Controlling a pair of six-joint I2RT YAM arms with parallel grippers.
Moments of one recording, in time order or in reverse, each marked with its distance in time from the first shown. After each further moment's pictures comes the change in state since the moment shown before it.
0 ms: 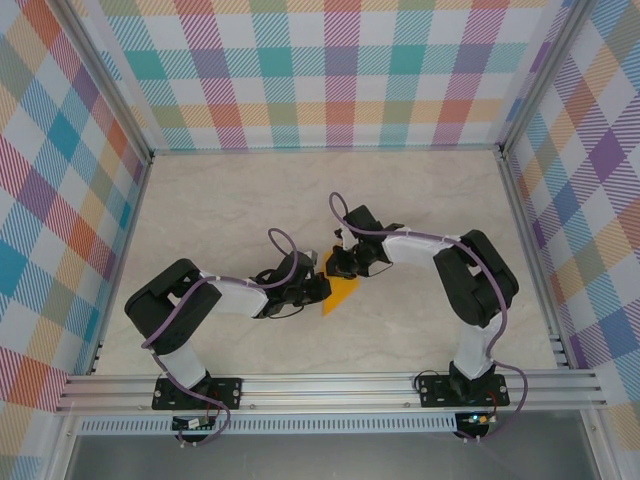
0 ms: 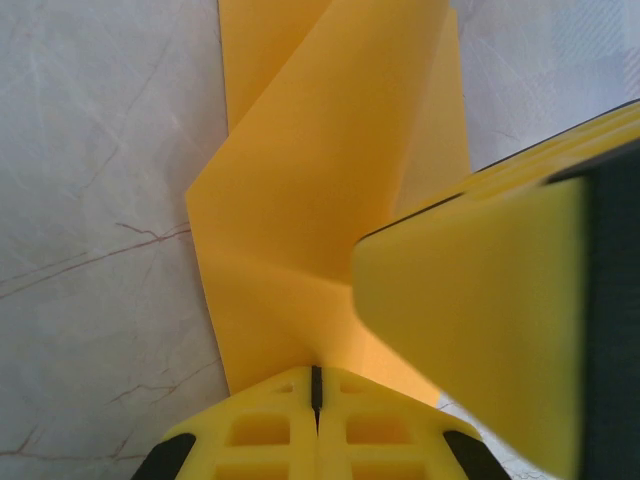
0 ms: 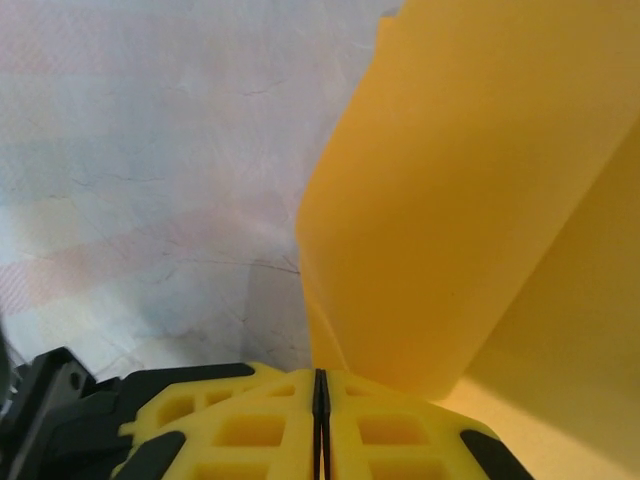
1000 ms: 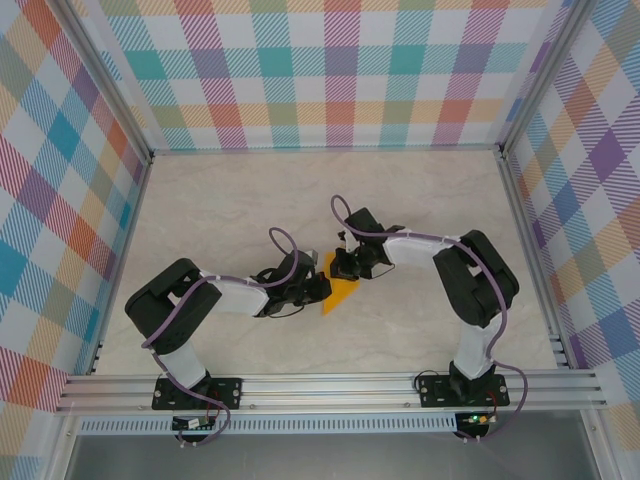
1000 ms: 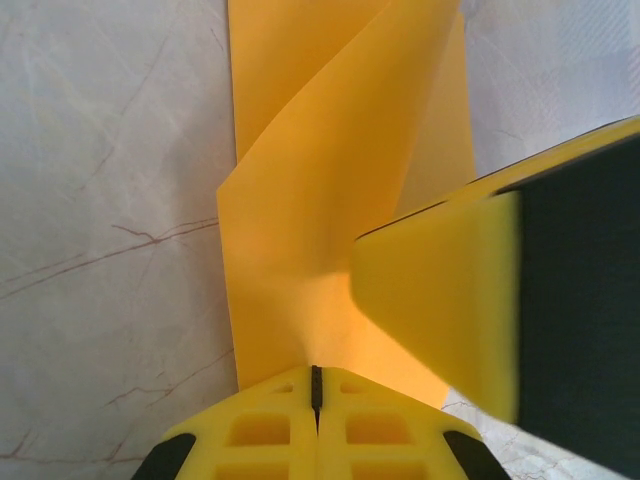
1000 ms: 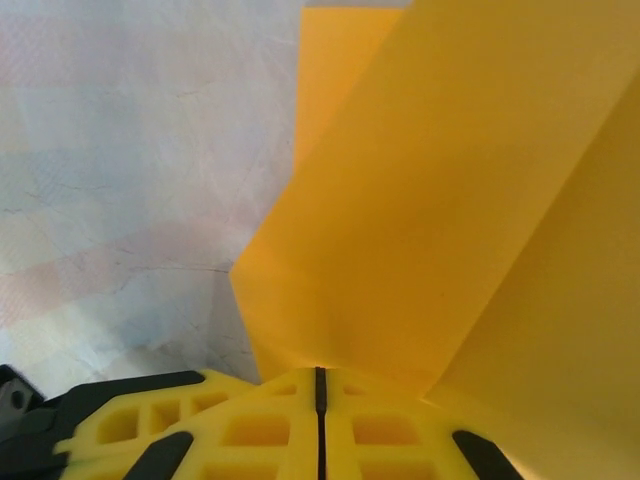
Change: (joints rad) left arm 0.000 0.002 0.014 -0.024 0.003 0.000; right arm -0.001 0.002 -0.025 0.001 0.039 0.010
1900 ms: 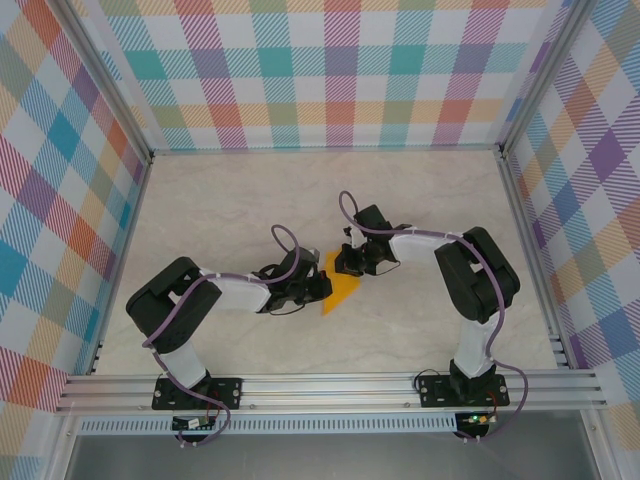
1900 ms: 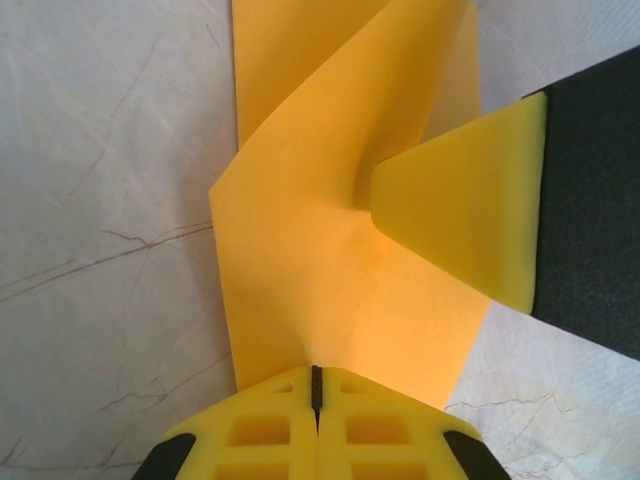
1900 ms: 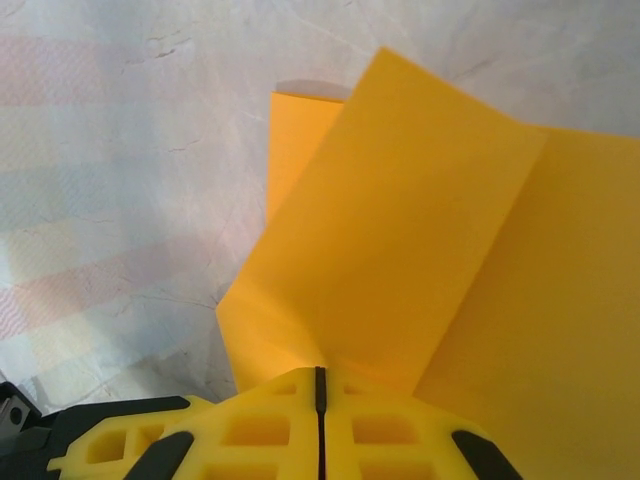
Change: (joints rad) left arm 0.003 0.008 0.046 -0.081 0.015 0.011; right arm -0.064 0.008 -0.018 0.062 -0.053 -0.046
